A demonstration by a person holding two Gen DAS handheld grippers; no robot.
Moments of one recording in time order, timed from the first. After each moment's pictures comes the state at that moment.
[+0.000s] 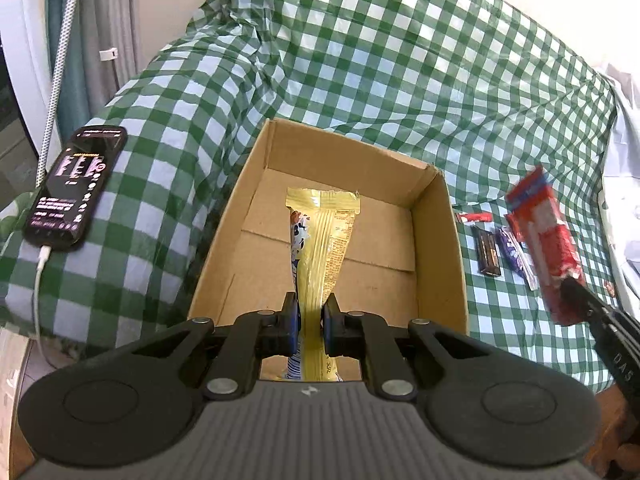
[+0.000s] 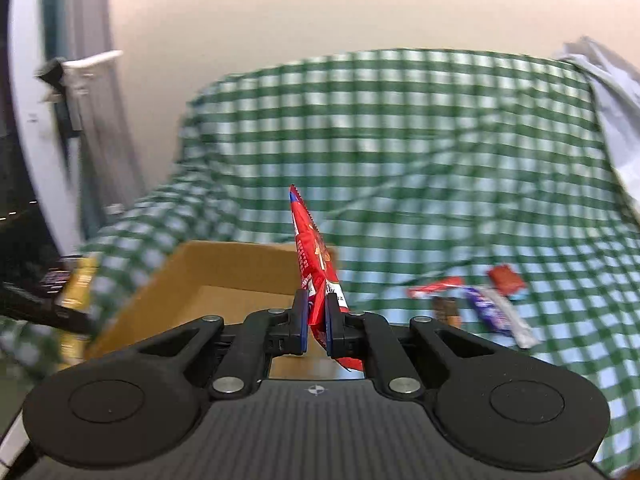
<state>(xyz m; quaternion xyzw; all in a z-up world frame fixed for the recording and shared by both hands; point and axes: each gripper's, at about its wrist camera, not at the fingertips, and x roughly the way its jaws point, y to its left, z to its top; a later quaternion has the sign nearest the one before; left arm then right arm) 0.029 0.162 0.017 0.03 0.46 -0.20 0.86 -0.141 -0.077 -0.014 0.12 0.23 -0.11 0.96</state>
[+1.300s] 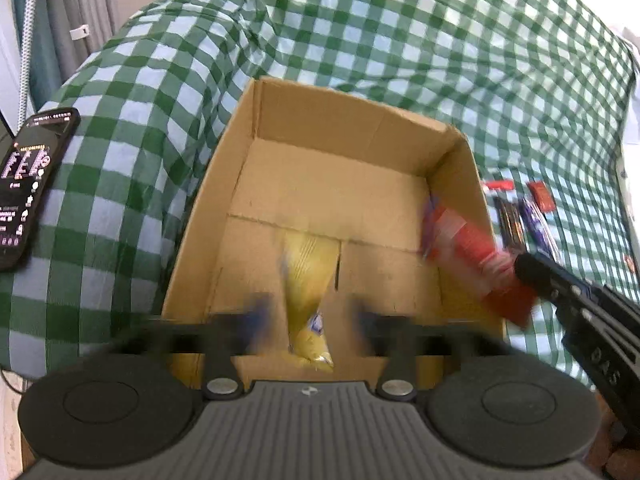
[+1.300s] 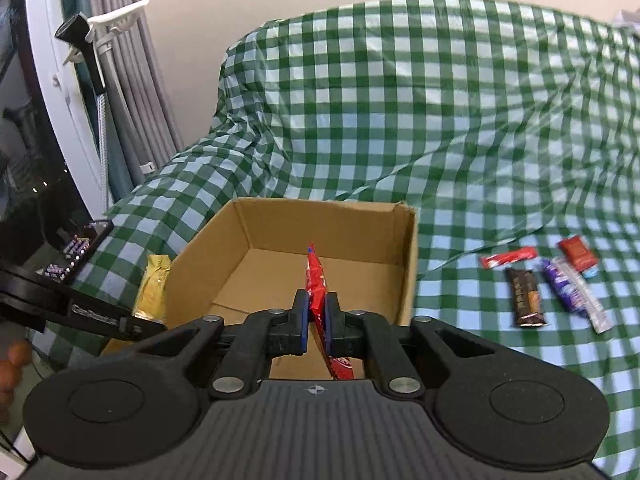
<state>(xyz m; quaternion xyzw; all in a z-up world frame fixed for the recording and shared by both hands) 0.084 0.127 -0.037 0.06 0.50 -0.19 0.84 -0.065 -0.056 -0.046 0.15 0.29 -0.05 0.95</state>
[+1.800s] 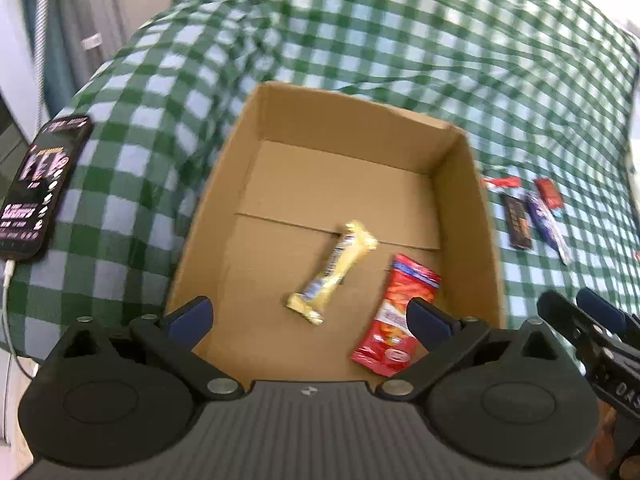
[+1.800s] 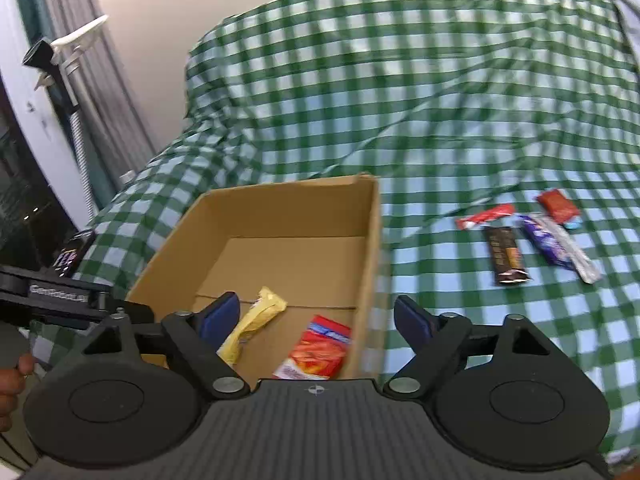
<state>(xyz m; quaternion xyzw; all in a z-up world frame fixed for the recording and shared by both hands) 0.061 0.116 -0.025 0.08 0.49 -0.19 0.84 -0.097 -0.087 -0.056 0.19 0.30 -0.09 0.93</state>
